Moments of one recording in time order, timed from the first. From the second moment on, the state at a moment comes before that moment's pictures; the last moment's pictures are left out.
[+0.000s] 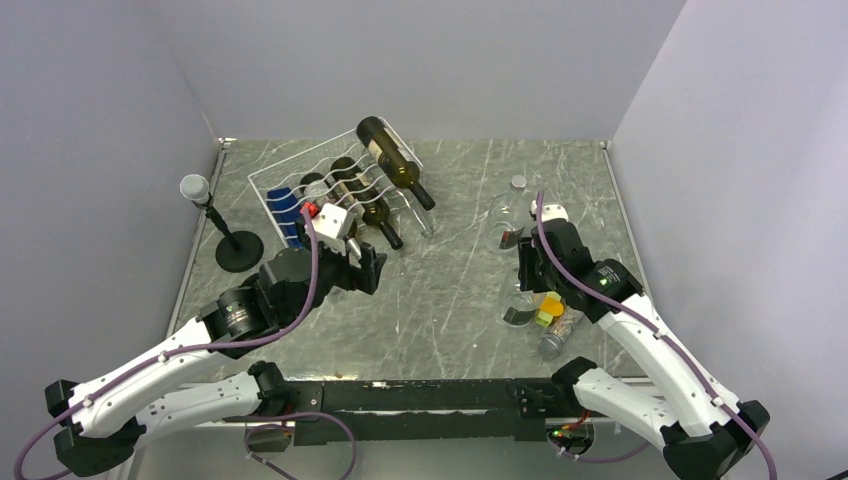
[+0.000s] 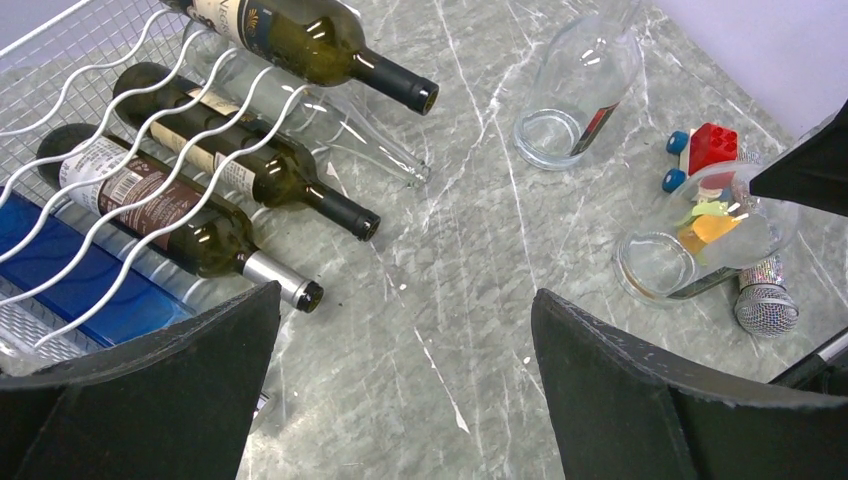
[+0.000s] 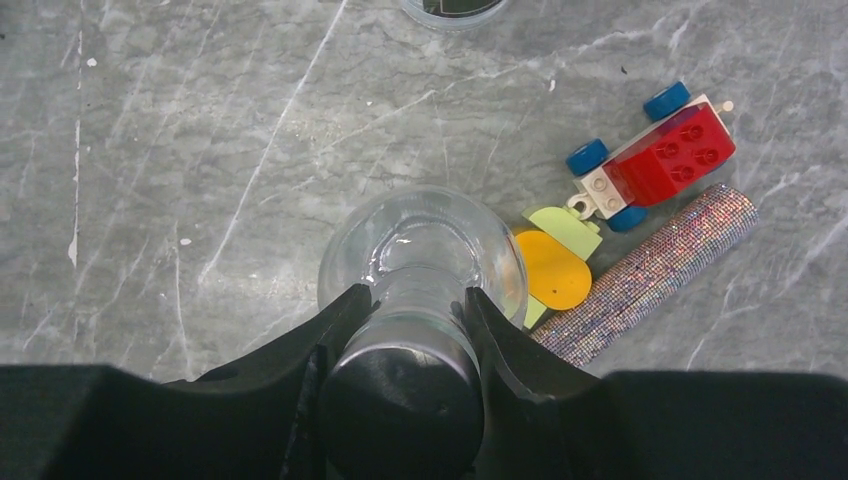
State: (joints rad) left arm -1.00 0.77 0.90 -0.37 -0.49 -0.25; right arm 0.55 0.89 0.94 -0.93 0.27 0.33
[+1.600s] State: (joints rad) left arm -1.00 0.65 0.92 -0.43 -0.58 -0.29; right arm 0.52 0.99 0.68 0.05 -0.21 1.04
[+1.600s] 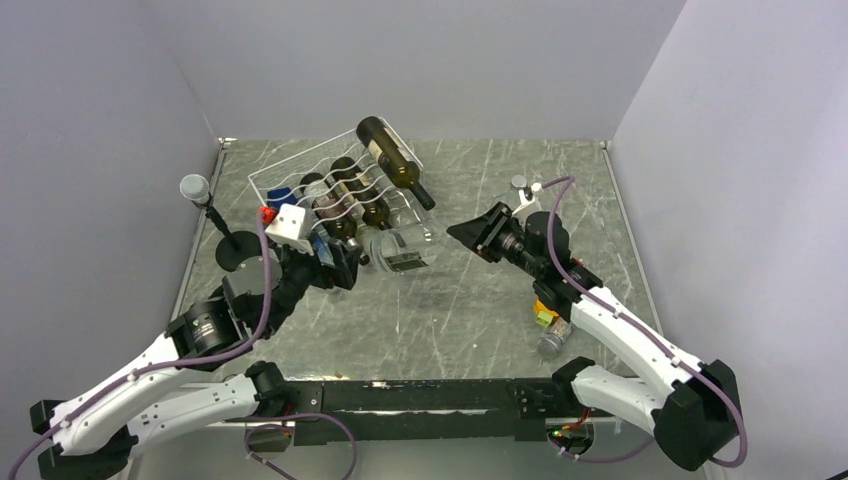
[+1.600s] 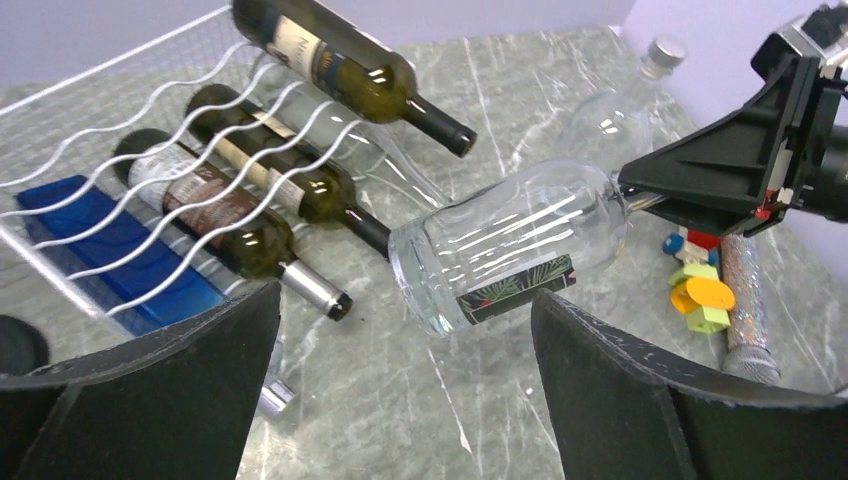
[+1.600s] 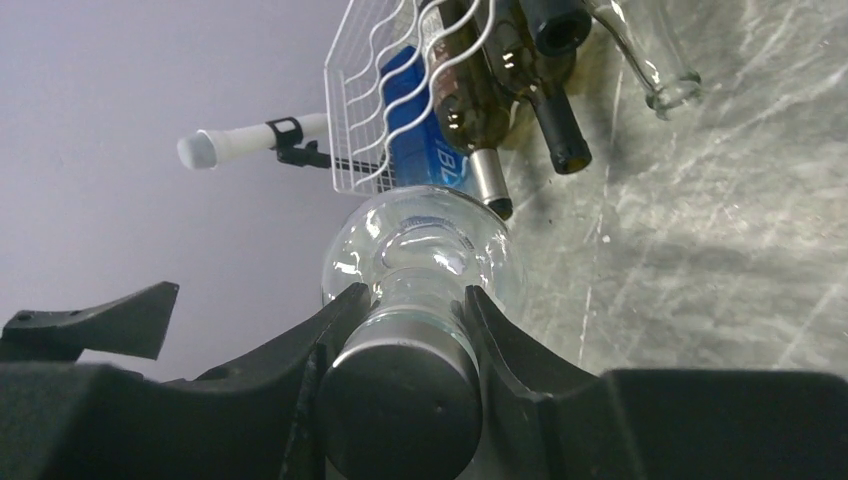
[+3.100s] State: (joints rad) left arm -1.00 0.38 0.74 -0.28 -1.01 -0.28; right arm 0.68 1.85 1.26 0.60 0.20 1.09
